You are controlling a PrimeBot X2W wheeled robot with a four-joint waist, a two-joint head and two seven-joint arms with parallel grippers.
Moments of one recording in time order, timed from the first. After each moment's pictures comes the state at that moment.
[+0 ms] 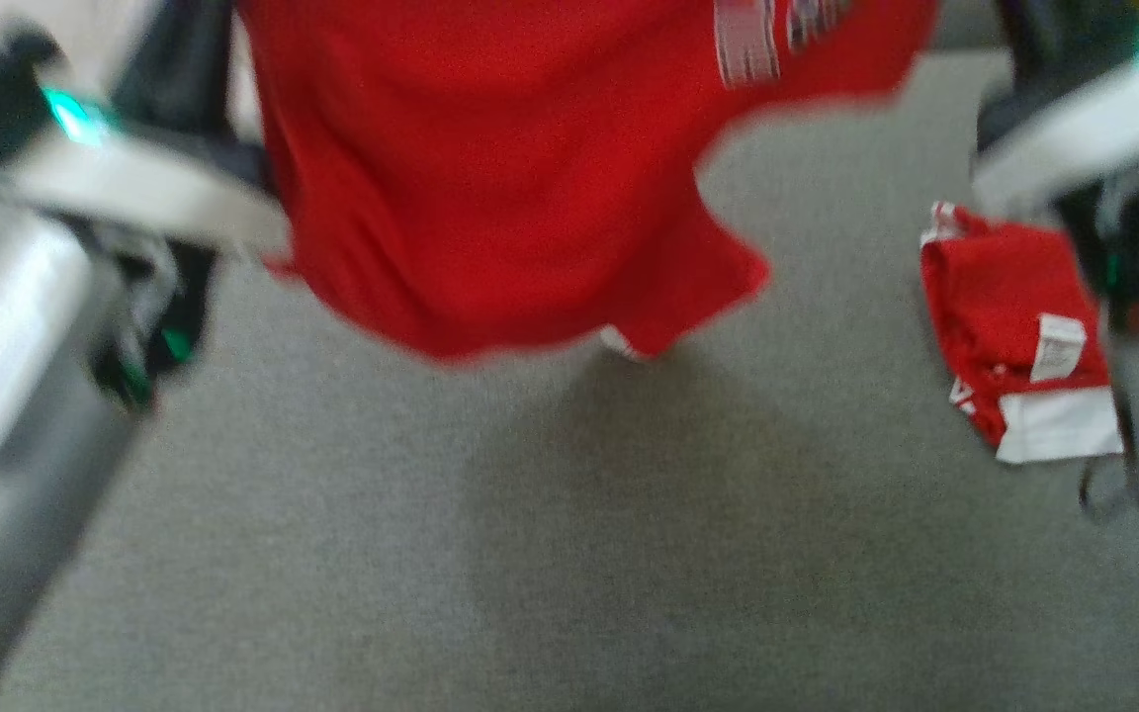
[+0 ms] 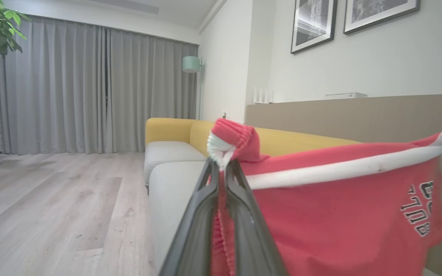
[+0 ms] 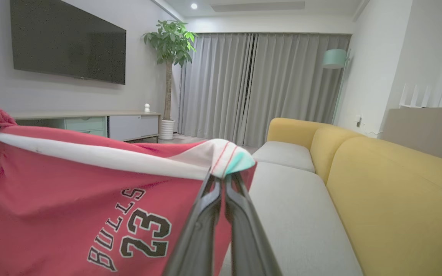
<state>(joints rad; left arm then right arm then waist) -0.80 0.51 -0.62 0.09 -0.84 0.14 -0.07 -0.68 -0.29 0.22 -0.01 0.34 0.12 0.26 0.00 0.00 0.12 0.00</state>
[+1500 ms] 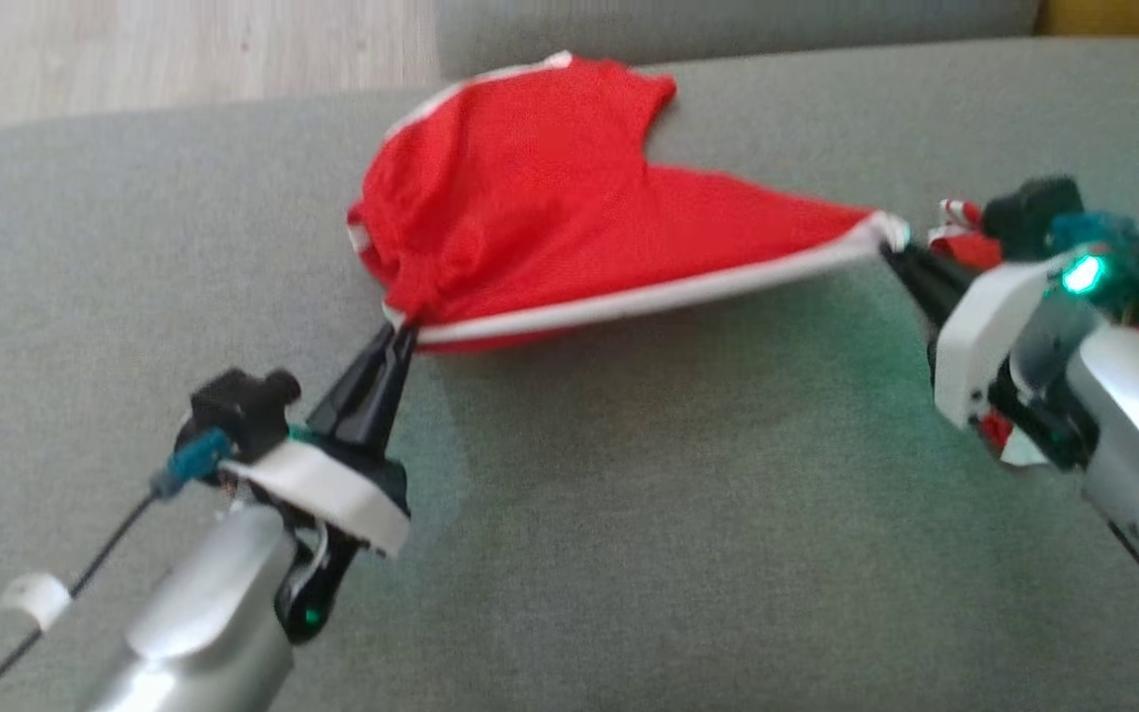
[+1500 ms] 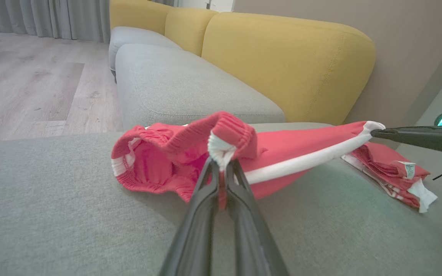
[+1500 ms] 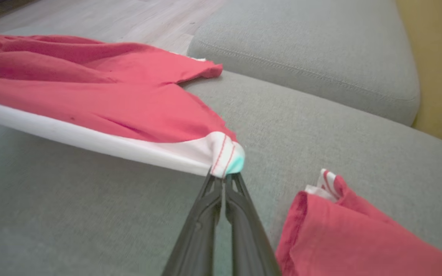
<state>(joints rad) -0.51 0.31 -0.71 0.54 -0.72 -0.13 -0.25 -0.75 -0.51 0.86 0.67 0.72 0.13 0.10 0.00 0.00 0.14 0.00</state>
